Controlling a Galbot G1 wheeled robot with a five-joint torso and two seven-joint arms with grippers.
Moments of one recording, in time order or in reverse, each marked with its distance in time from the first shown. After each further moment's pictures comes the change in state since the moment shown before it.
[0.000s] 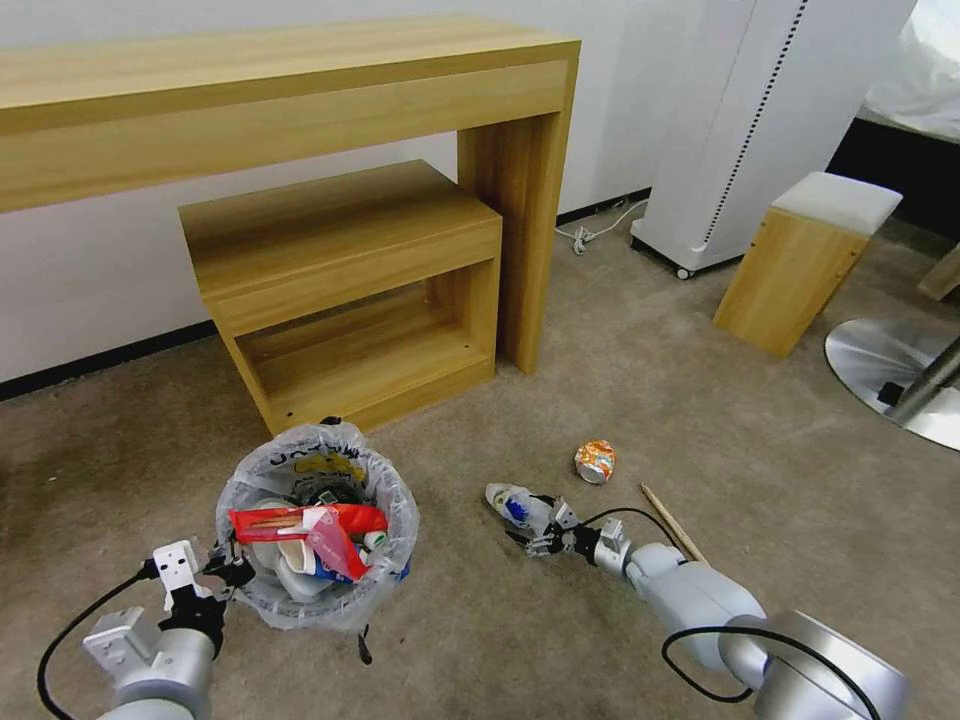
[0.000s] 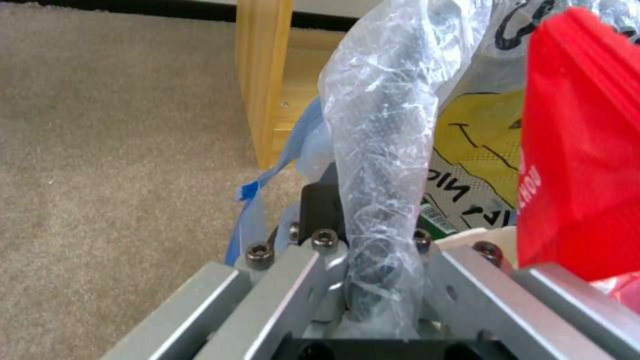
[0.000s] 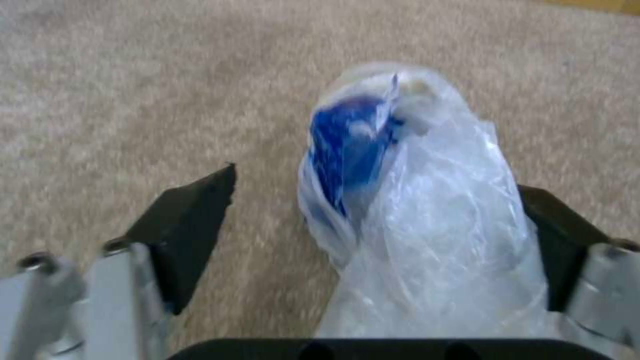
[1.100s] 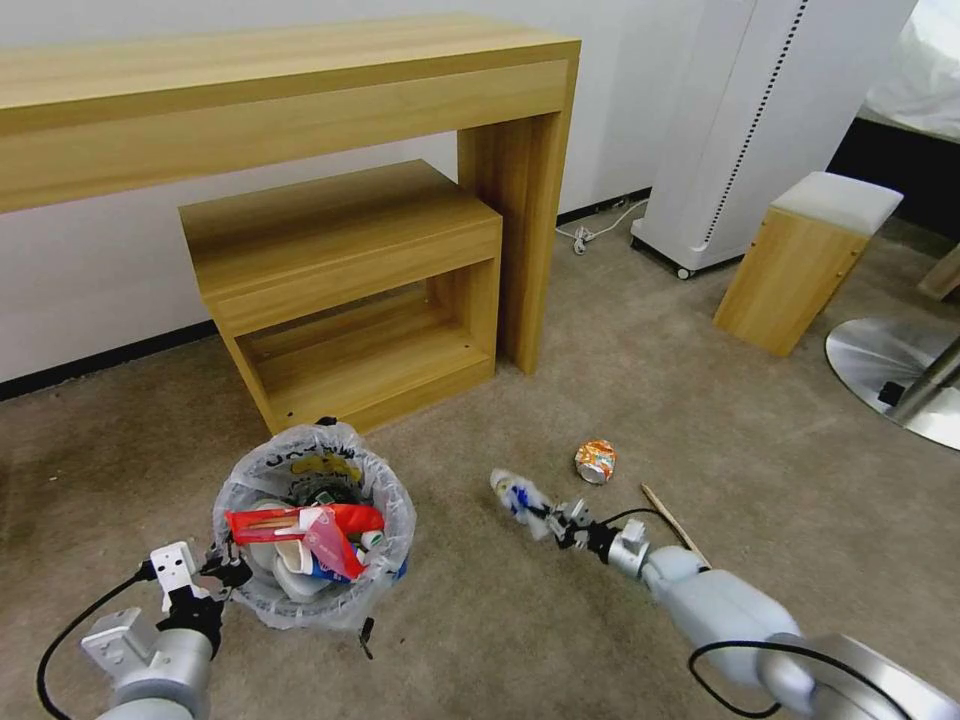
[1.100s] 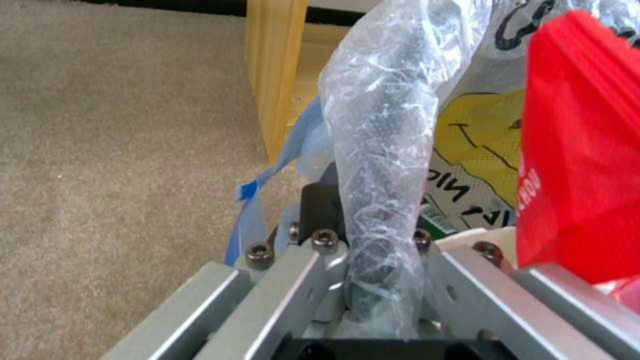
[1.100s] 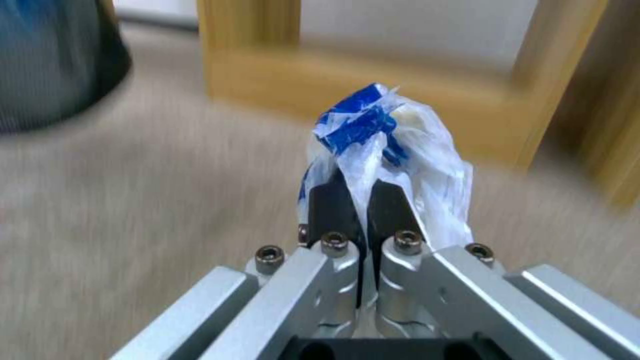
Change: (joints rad) left arm -0.025 0.014 -0.003 0.048 -0.012 -0.007 -0.004; right arm -0.081 -0.287 0.001 0.489 0.210 0.034 -0.013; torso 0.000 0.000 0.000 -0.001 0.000
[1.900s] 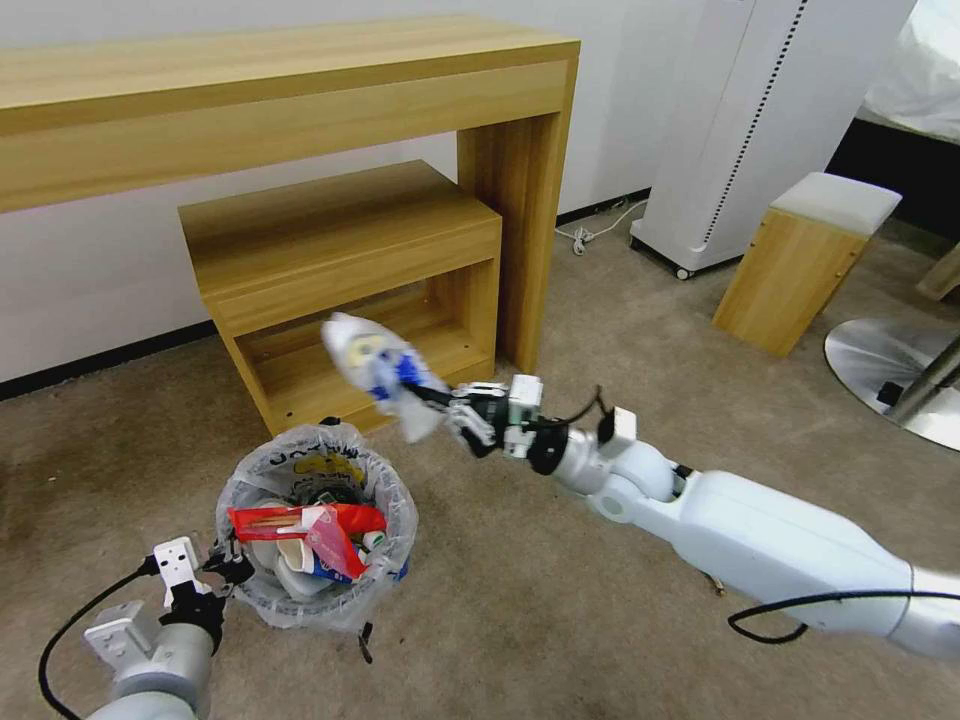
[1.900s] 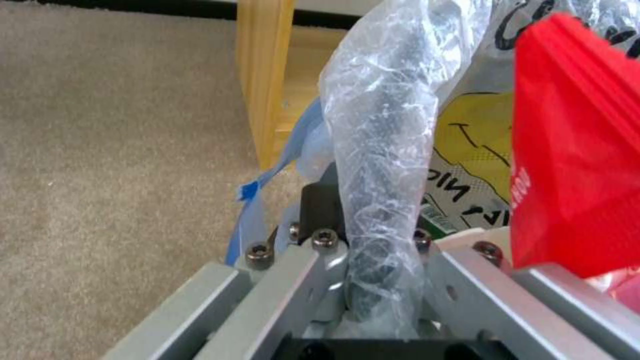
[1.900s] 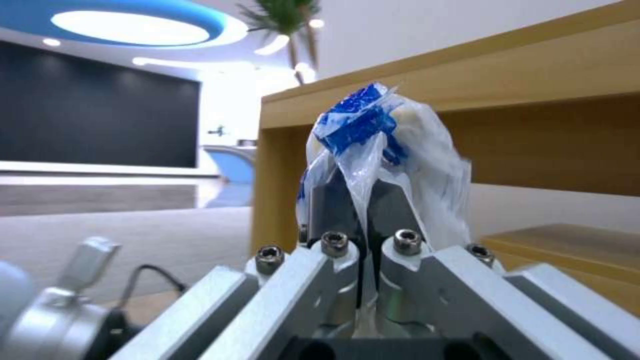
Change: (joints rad) left arm 0.000 0.015 0.006 -0.045 -0.016 0.030 -0.023; right arm 0.365 -0.184 -0.371 0.983 0.308 -0.144 0.169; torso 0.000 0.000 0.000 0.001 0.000
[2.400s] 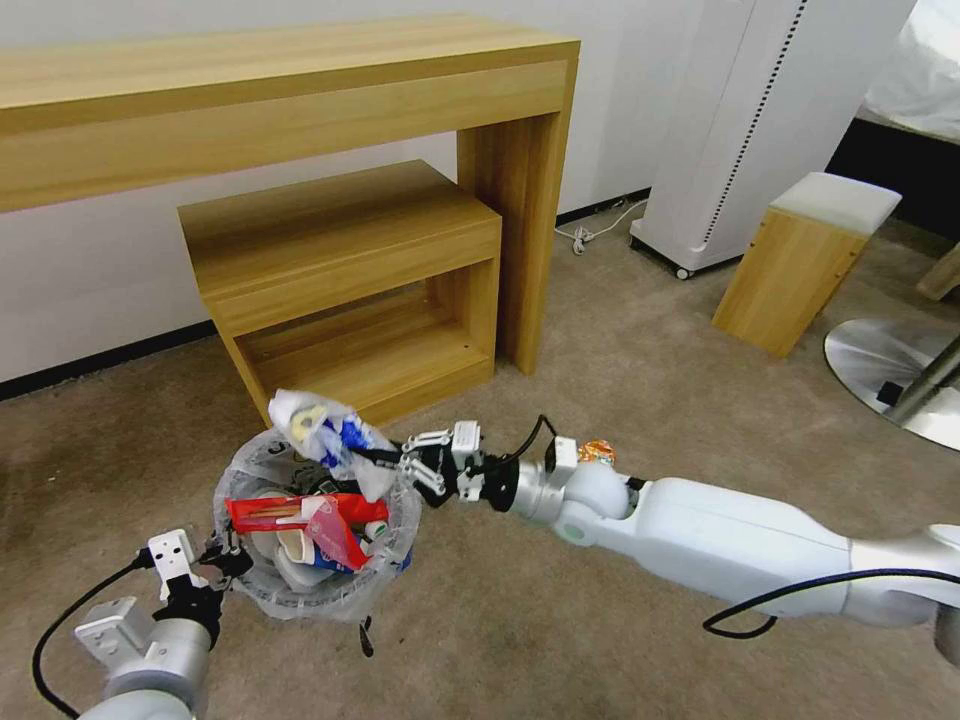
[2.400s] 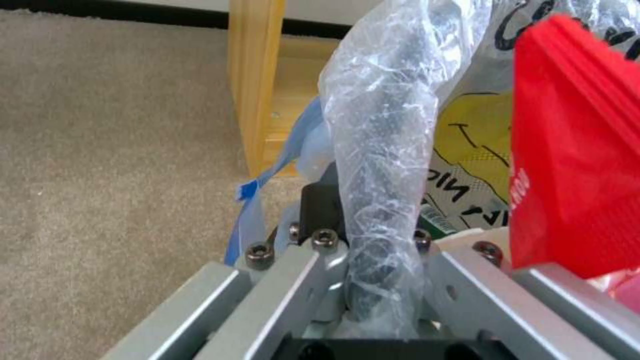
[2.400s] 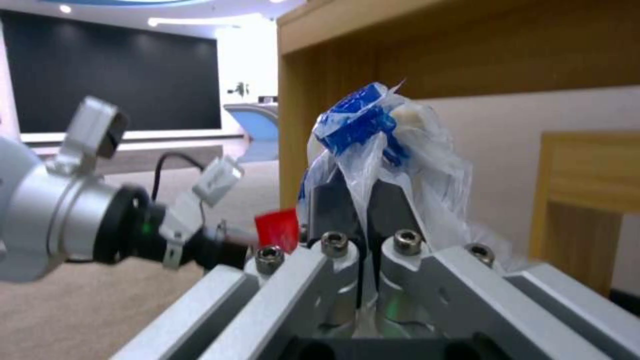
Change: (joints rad) left arm 0.011 0.002 -0.004 -0.035 -0.010 0.002 -0.001; right arm 0.019 0.111 -0.179 -0.159 -0.029 0.015 0.017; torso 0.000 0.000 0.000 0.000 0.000
